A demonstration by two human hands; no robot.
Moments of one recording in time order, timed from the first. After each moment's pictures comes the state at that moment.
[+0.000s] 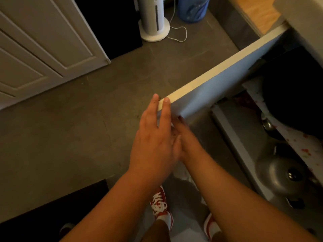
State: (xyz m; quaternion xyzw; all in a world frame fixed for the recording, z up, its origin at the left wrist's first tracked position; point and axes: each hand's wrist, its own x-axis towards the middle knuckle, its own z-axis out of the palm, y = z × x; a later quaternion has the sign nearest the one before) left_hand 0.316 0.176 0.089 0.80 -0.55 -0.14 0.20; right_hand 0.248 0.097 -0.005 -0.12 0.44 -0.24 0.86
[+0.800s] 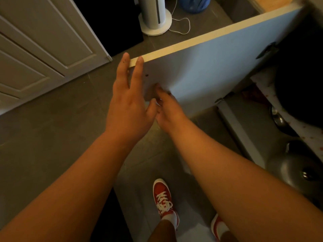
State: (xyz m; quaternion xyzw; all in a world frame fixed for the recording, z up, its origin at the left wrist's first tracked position) left_hand 0.373 0.114 0.068 0.80 -0.56 -0.07 0.23; right_hand 0.309 0.035 -0.014 -0.14 0.44 -0.28 0.84
